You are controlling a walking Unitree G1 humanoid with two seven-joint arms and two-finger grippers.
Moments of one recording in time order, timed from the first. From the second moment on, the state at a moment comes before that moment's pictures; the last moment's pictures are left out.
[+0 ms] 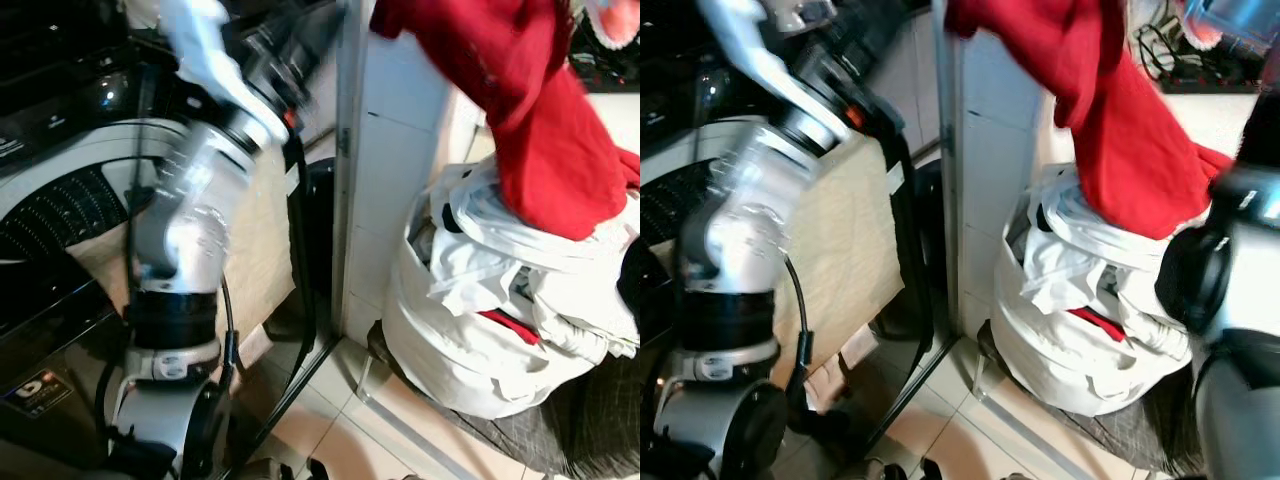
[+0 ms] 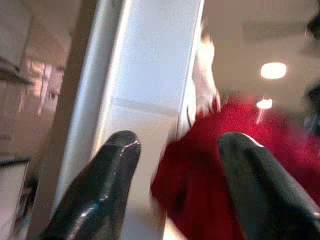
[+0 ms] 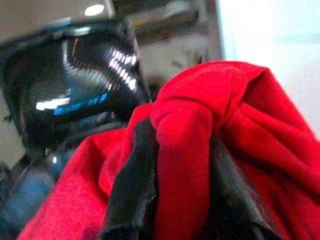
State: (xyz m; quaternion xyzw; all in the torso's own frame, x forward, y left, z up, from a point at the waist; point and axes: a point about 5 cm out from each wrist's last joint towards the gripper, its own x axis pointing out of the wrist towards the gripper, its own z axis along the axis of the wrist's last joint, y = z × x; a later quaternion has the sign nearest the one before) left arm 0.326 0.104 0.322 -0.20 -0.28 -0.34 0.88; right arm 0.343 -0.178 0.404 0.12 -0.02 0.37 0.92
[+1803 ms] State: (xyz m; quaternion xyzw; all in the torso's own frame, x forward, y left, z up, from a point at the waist) left arm 0.281 0.049 0.242 -0.21 -0.07 -0.57 0.79; right arm 0.260 -0.162 0.302 0.15 0.00 0.49 0.86
